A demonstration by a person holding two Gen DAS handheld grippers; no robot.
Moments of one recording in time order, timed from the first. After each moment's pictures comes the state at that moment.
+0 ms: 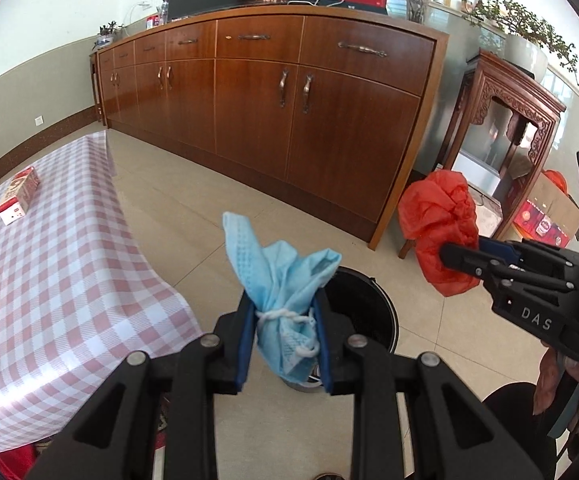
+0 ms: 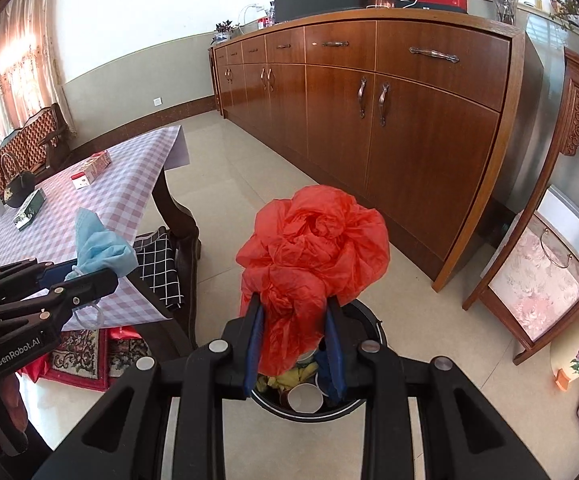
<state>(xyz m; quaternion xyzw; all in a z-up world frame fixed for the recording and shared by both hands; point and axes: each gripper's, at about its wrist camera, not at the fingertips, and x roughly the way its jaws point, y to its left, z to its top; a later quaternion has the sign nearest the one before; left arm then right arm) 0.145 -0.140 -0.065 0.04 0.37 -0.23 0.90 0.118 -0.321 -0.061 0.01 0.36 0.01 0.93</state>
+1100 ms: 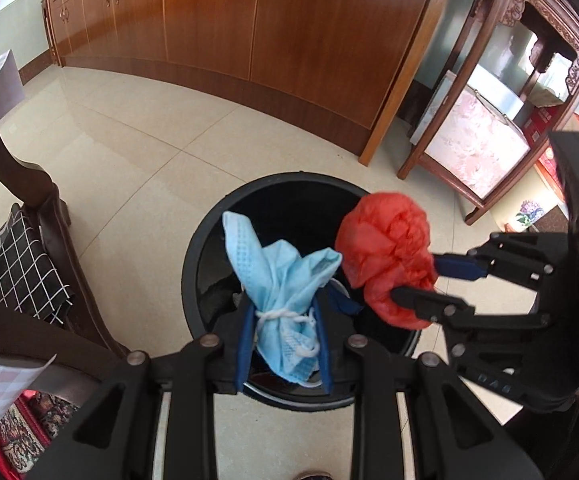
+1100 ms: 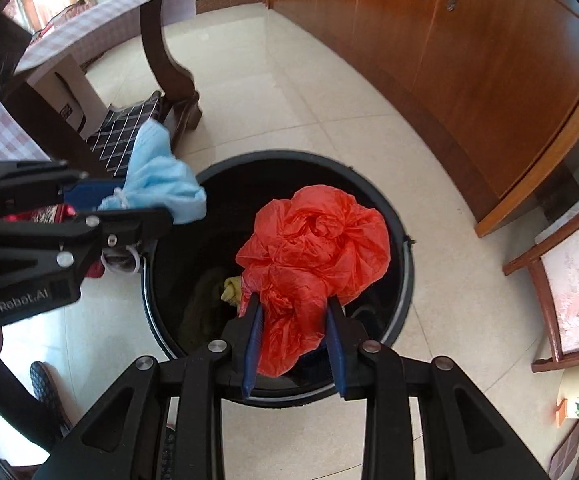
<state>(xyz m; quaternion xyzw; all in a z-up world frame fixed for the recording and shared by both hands) 0.207 -0.243 -0.201 0.07 0.50 -0.26 0.82 0.201 -0.377 -0.249 -0.08 0.53 0.11 0.84</state>
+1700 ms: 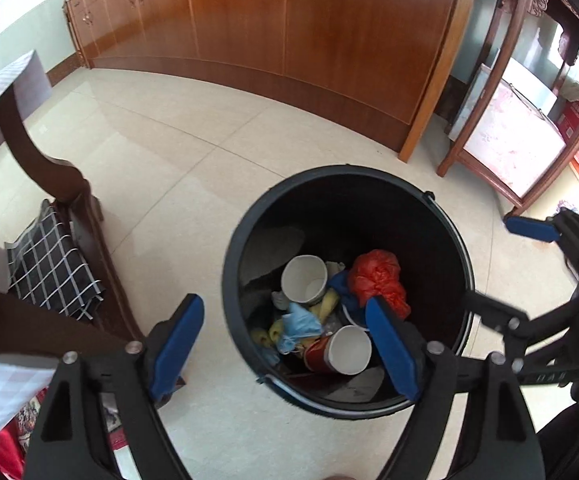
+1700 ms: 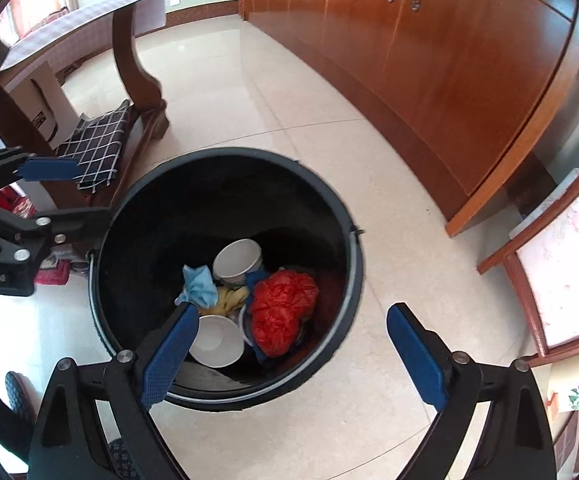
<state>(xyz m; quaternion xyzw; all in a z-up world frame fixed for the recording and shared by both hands) 0.206 -0.231 -0.209 0.10 0.49 -0.19 0.84 0.188 -0.407 -0.249 -0.09 0.49 0.05 0.87</state>
